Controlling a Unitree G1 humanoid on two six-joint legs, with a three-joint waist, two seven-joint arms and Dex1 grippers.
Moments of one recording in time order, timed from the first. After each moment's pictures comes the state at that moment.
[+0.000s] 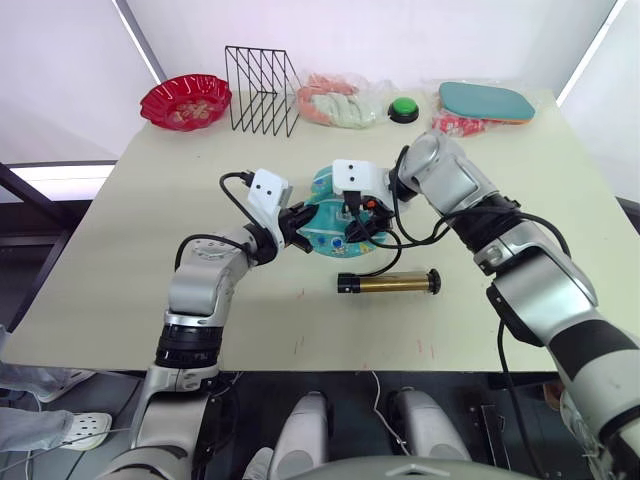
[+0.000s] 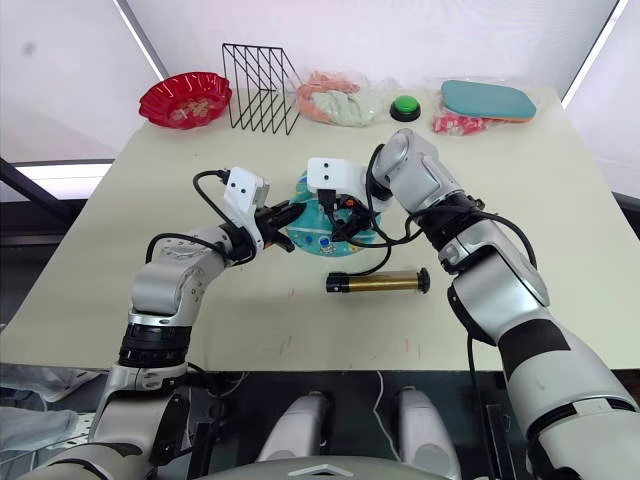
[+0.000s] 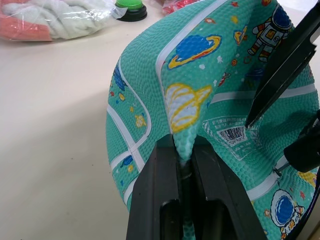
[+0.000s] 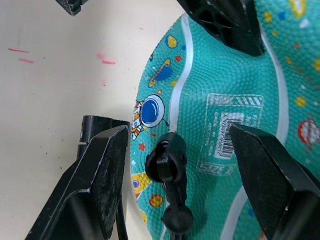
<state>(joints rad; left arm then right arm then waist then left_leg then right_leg) -0.50 0.41 0.03 -0.05 -0.26 0.67 -0.57 -1.27 -0.23 0.52 0.73 -0.18 0.37 1.33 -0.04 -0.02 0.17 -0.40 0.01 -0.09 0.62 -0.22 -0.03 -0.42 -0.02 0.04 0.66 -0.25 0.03</state>
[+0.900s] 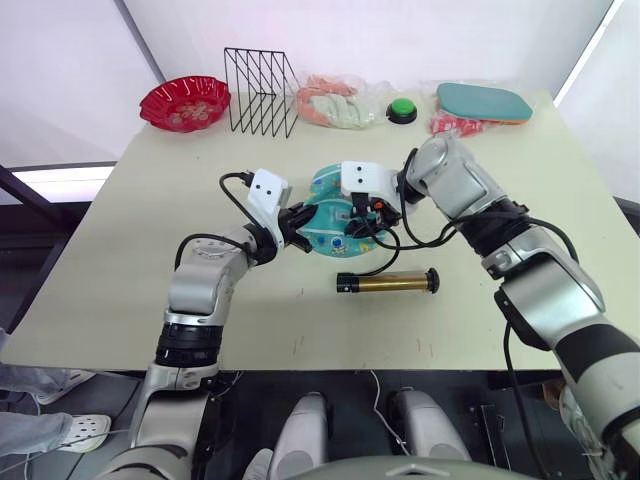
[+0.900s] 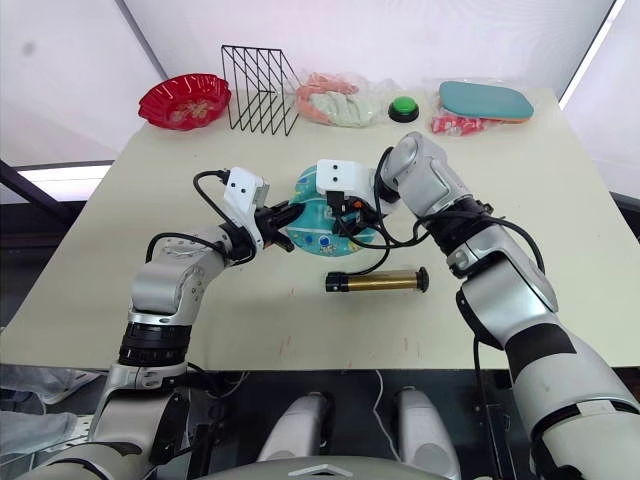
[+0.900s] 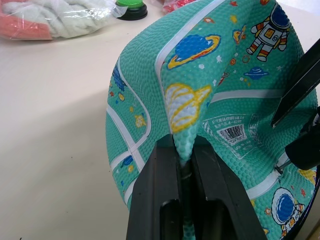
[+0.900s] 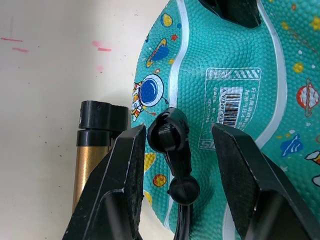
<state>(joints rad) -0.51 0.41 0.03 -0.04 -0.26 0.67 -0.56 -1.23 -0.26 0.52 0.68 -0.19 0.40 1.32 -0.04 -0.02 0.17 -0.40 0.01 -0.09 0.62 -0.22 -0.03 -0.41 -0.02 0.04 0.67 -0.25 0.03</state>
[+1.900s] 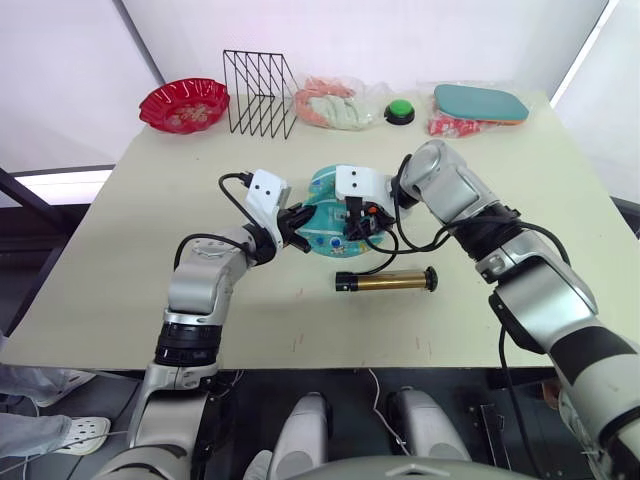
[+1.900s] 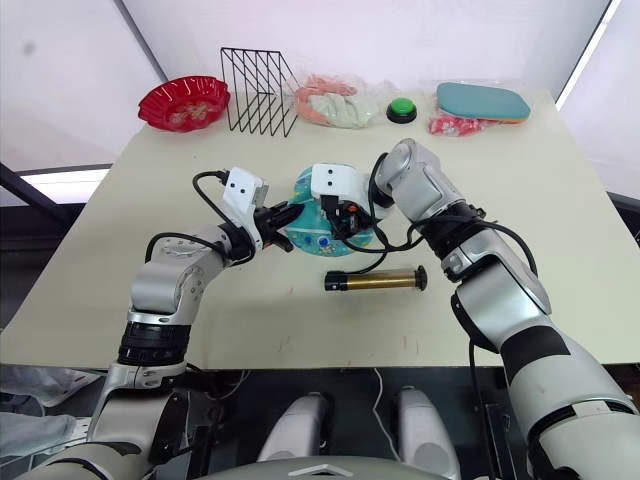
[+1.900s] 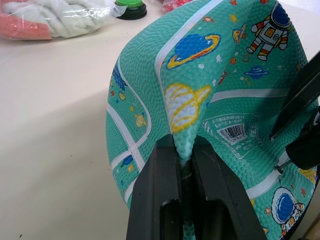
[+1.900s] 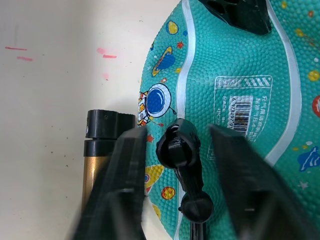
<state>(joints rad) -0.51 0.41 0.03 -0.03 -0.26 0.67 -0.56 -1.22 -0.23 0.52 0.68 -0.18 0.41 1.29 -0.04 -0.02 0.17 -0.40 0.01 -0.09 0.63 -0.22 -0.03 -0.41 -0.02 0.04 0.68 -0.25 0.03</state>
